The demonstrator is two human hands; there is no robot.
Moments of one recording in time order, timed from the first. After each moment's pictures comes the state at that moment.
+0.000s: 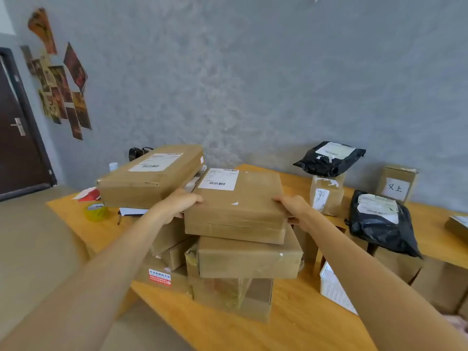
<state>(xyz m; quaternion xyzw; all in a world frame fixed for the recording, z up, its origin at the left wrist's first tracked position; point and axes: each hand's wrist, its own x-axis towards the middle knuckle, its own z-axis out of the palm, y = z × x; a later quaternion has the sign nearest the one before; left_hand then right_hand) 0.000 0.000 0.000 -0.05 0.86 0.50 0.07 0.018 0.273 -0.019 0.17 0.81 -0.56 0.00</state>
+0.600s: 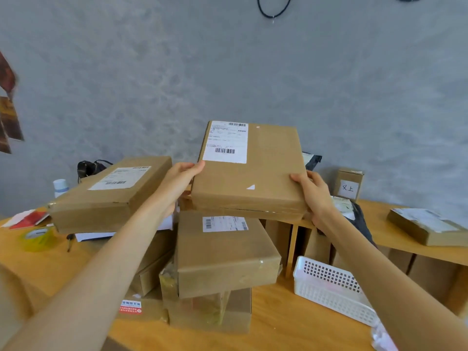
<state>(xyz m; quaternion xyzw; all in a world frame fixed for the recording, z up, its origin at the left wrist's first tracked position) -0.011 0.036 0.046 0.13 0.75 0.65 0.00 0.070 0.312 0.028 0.14 0.70 -0.65 -0.27</state>
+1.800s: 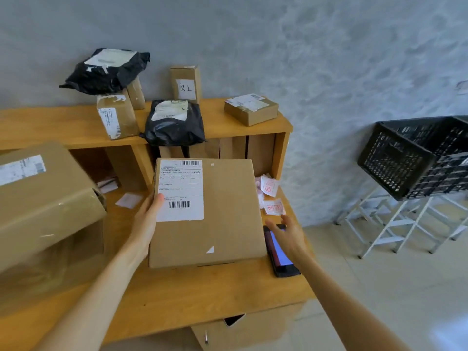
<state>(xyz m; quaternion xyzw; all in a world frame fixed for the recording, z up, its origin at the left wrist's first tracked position) 0.121 0.286 -0.206 0.14 0.69 0.66 0.28 0.361 0.497 -0.256 0.50 0.72 -0.45 -0.17</state>
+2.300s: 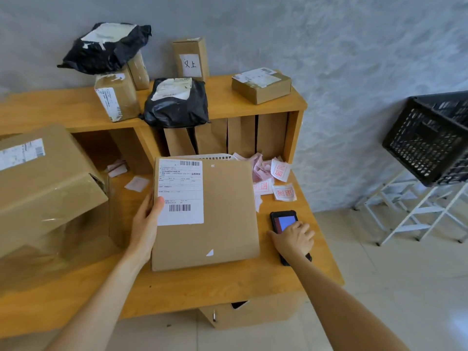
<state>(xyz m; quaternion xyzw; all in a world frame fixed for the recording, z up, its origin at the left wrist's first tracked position) 0.144 0.273 -0.234 0.14 0.71 0.66 0.21 0.340 0.503 -0.329 0.63 0.75 -0.16 0.04</state>
